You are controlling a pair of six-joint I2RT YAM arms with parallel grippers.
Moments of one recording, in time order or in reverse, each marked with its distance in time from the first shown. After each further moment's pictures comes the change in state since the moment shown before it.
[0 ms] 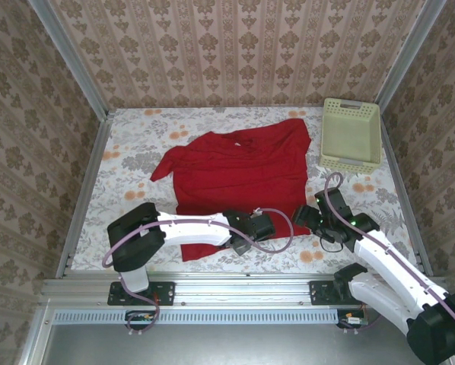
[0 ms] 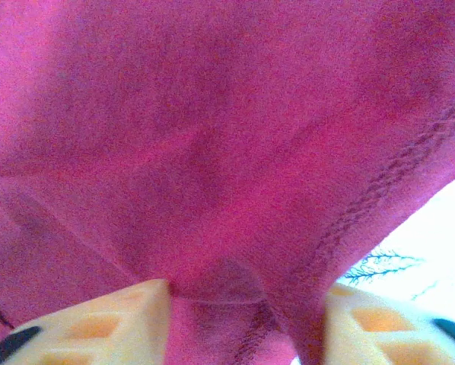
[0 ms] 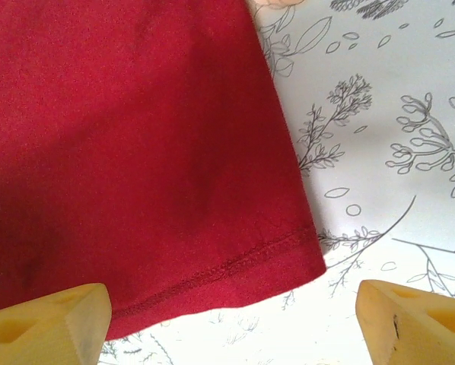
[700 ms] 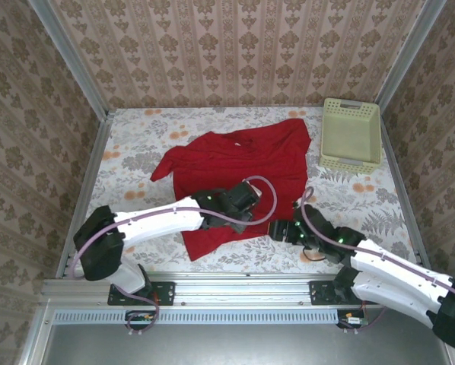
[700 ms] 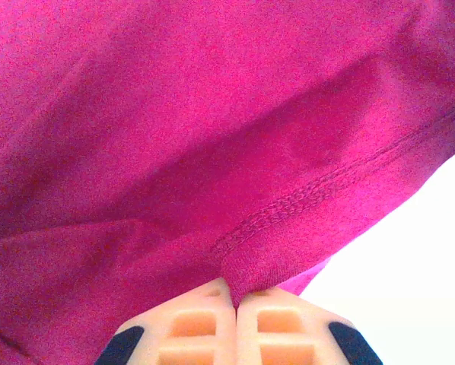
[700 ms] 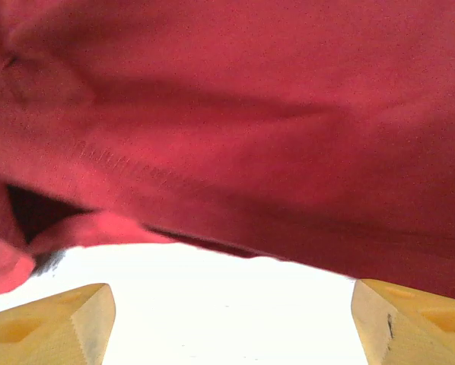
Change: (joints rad) left arm 0.174 -0.240 -0.002 0.113 0.229 -0.030; right arm 0.454 -0.030 -0.137 0.340 0.106 0.014
